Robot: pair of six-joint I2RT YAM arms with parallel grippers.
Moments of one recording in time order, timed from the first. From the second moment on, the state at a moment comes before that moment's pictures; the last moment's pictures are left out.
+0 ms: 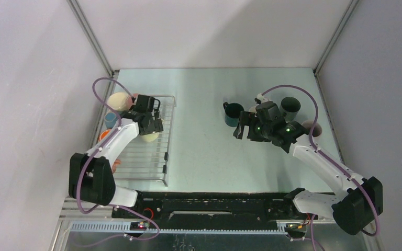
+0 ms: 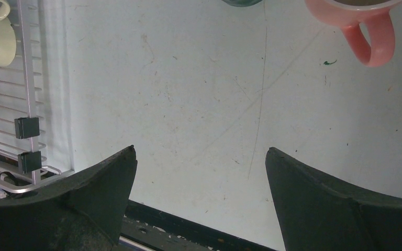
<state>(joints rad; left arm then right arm) -0.22 1.40 0.99 -0.65 -0.36 -0.39 0.54 1.17 0.97 -0.61 0.01 0.58</state>
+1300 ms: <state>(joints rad) -0.09 1.54 1.17 -0.77 -0.15 -0.25 0.54 1.18 0.97 -0.62 0.02 0.55</state>
